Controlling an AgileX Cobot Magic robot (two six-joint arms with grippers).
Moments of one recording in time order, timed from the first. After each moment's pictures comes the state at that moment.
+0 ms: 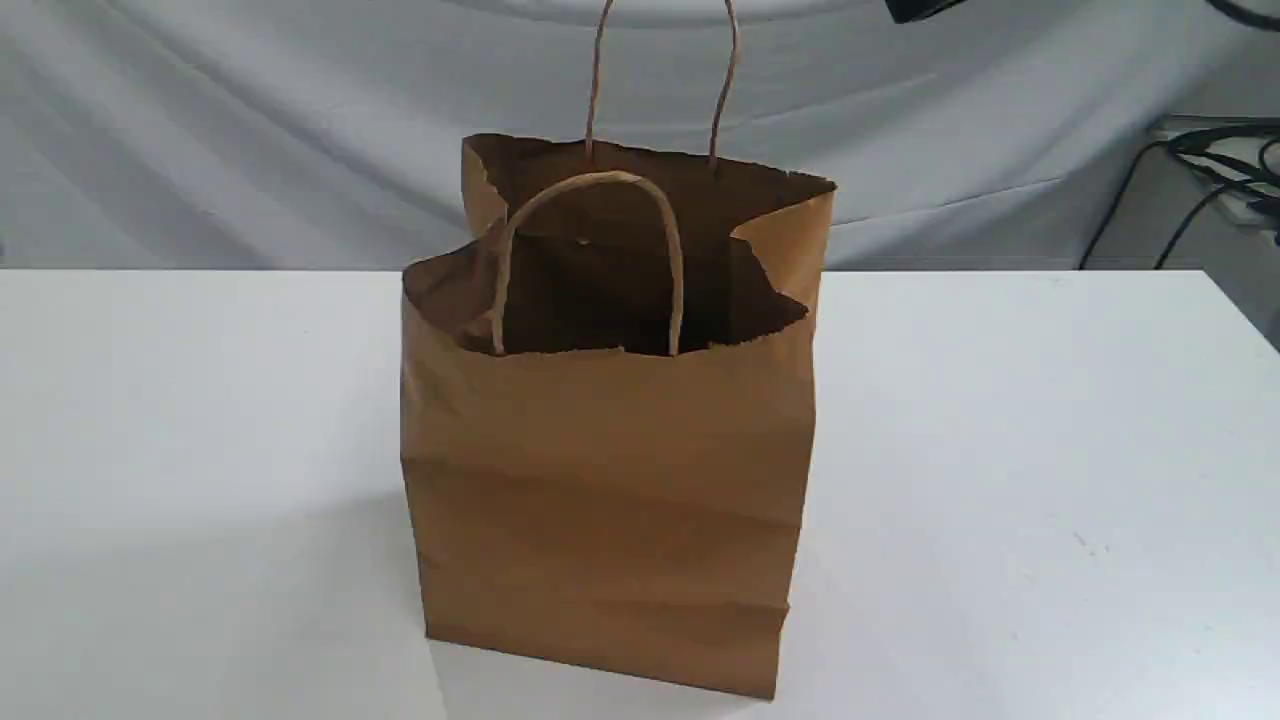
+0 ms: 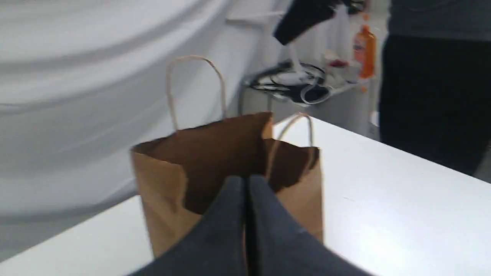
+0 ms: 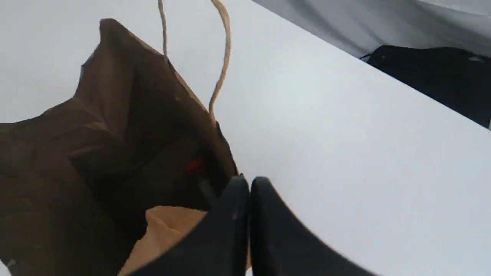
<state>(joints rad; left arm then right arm) -0.45 0.51 -0.78 -0.40 0.51 0.42 0.22 1.68 -1.96 0.37 1.23 -0.39</state>
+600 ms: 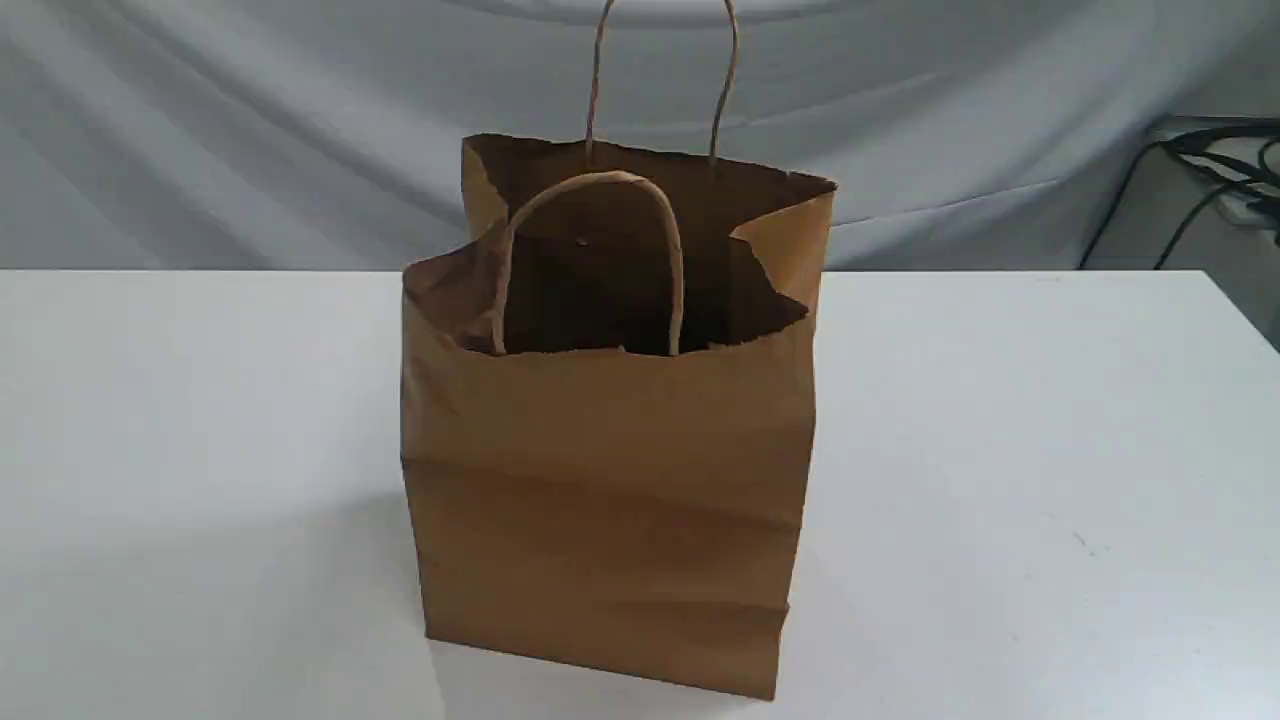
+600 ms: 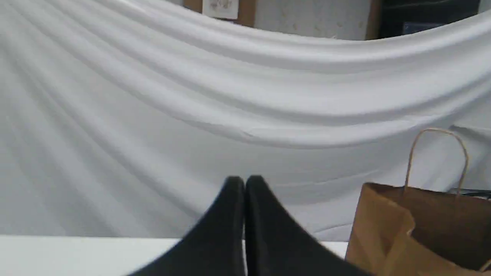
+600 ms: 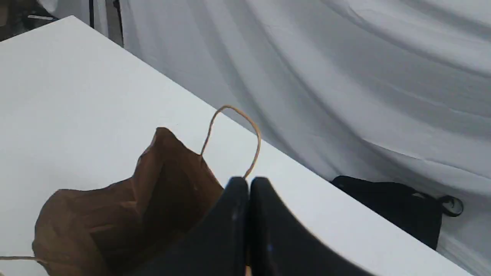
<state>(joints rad) -0.45 0.08 -0.59 0.65 0.62 -0.64 0.22 1.31 -1.66 0.43 0.93 -0.50</state>
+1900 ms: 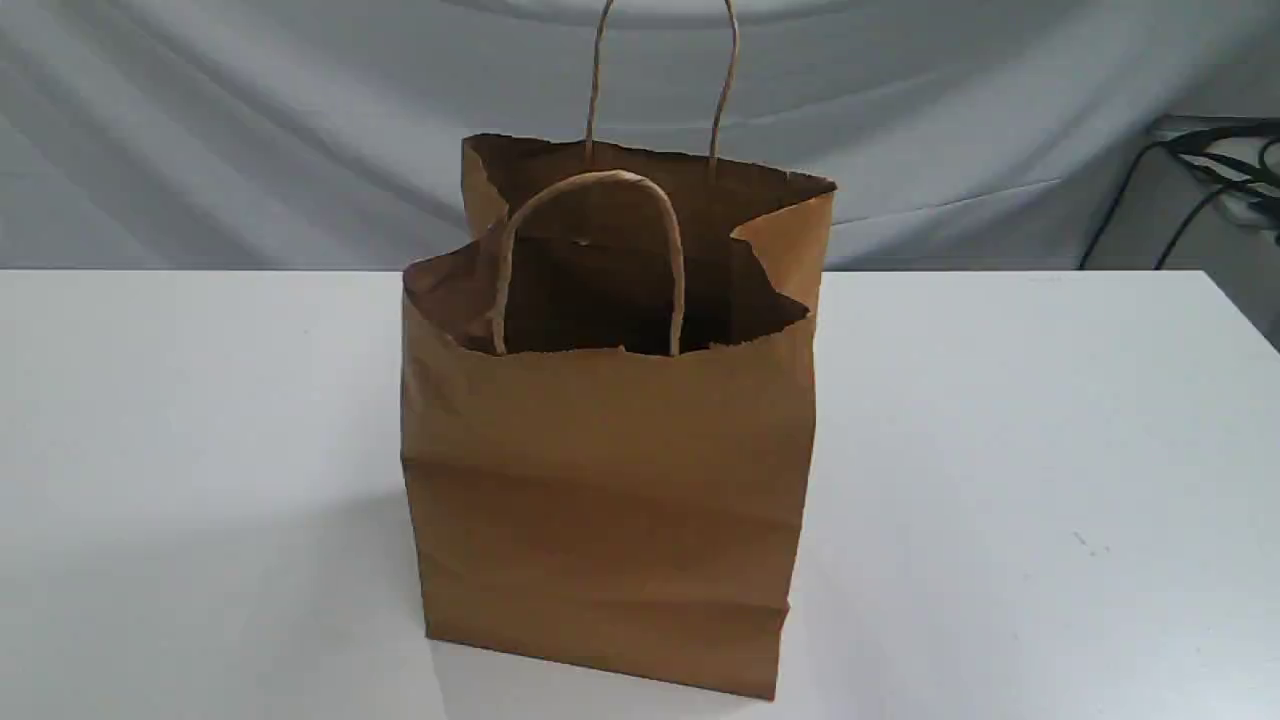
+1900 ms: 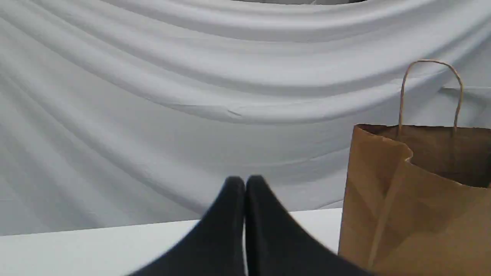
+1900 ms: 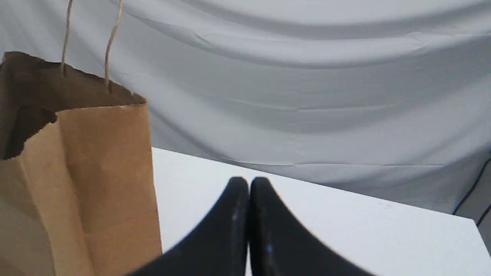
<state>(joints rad) -0.45 0.00 -0.30 0.79 0.42 -0.73 0.22 0.64 -0.45 0.46 0.03 -0.56</state>
